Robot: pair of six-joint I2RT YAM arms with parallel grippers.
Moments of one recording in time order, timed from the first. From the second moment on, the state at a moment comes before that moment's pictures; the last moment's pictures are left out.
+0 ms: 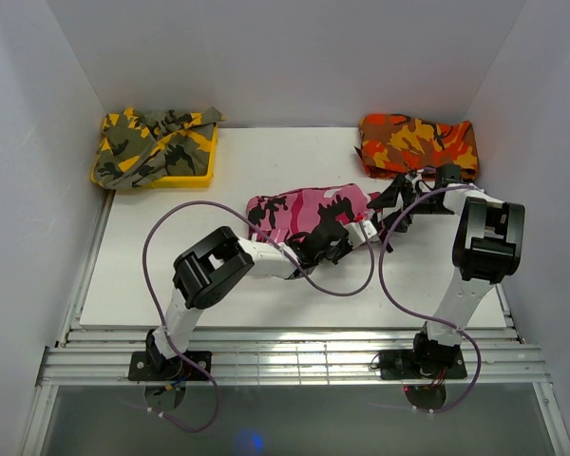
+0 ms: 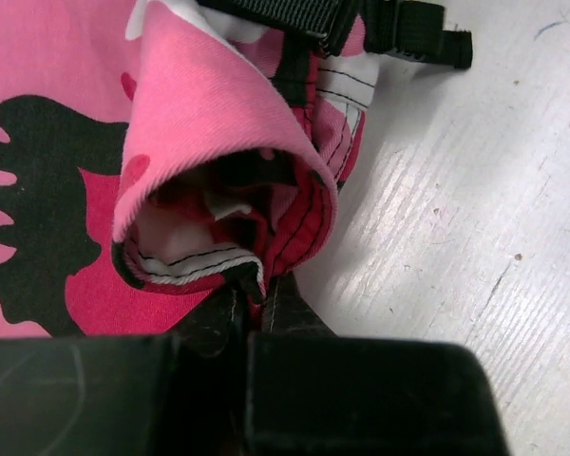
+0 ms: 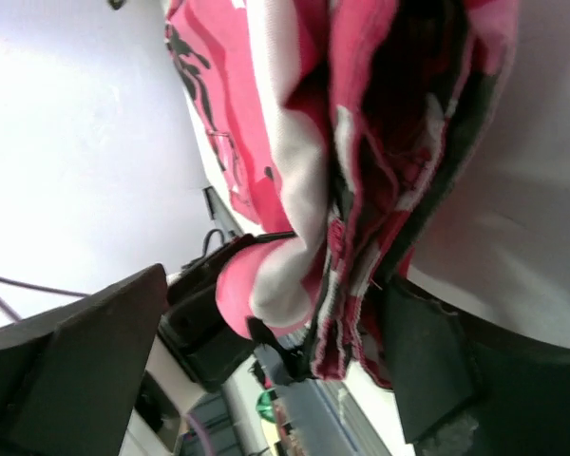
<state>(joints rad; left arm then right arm) -1.01 2.10 1.21 0.44 -0.13 0.29 -0.16 1.94 1.23 -0.51 -1.14 0.33</state>
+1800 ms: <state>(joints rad) -0.85 2.08 1.30 0.27 0.22 -0.07 -0.02 1.55 0.54 0.53 -0.67 1.16</state>
